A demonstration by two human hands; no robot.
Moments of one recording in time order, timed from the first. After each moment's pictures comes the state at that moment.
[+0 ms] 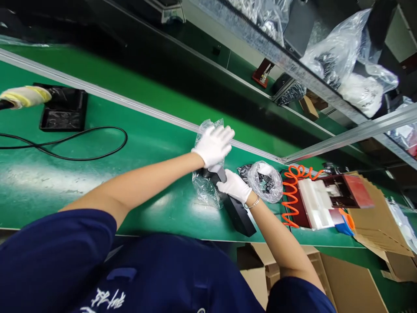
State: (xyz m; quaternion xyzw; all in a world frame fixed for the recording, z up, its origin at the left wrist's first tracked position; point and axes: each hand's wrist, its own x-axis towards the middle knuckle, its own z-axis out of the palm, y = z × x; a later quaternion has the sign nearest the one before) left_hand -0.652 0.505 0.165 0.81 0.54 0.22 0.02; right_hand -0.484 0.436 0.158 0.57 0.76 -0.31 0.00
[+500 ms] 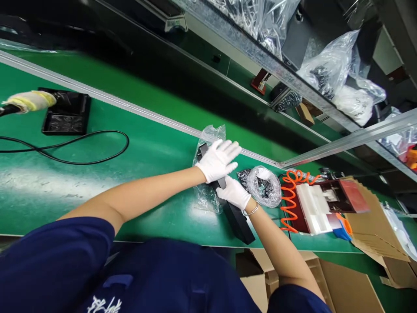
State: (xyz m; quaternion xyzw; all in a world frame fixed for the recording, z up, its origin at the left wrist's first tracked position) left_hand -0.653 0.503 0.163 0.84 0.49 0.23 0.02; right_hand -0.488 0.430 0.165 0.58 0.75 -0.31 0.00
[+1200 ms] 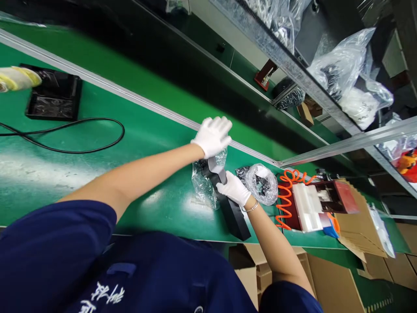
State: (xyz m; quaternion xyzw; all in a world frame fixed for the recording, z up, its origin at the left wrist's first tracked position) left_hand -0.652 0.516 0.164 0.79 0.55 0.26 0.04; right_hand -0.478 0.433 0.155 0.60 0.74 -0.32 -0.01
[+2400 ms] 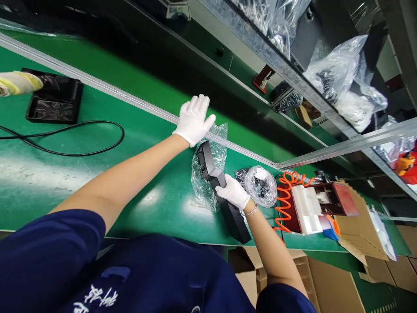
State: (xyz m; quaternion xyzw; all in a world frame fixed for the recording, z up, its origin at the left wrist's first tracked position) left_hand -0.713 0.546 0.180 0.70 0.65 0.30 0.04; right_hand -0.481 0.428 0.167 0.60 0.72 -0.34 -0.01
